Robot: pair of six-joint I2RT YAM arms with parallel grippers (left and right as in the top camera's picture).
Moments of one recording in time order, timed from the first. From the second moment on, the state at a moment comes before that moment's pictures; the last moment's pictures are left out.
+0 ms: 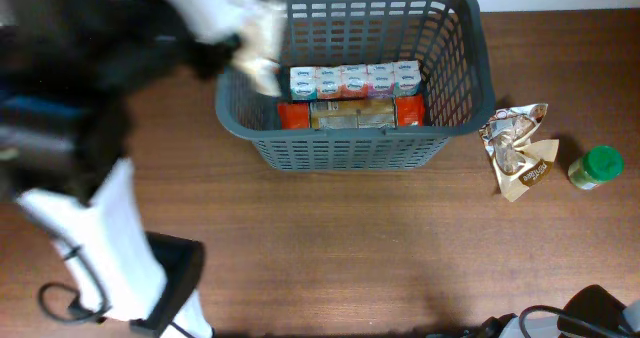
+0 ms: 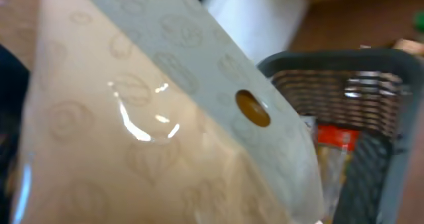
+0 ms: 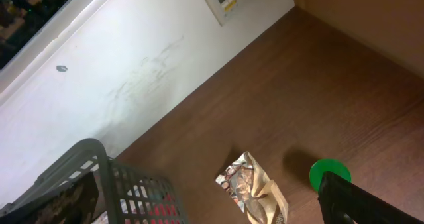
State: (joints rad) left arm -0.30 1.97 3.10 -1.48 0.41 0.80; right arm -0.75 1.61 2.24 -1.29 -0.45 0.23
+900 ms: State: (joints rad) left arm -0.67 2.44 2.81 -1.37 -0.21 0.57; right arm -0.75 1.61 2.24 -1.29 -0.45 0.23
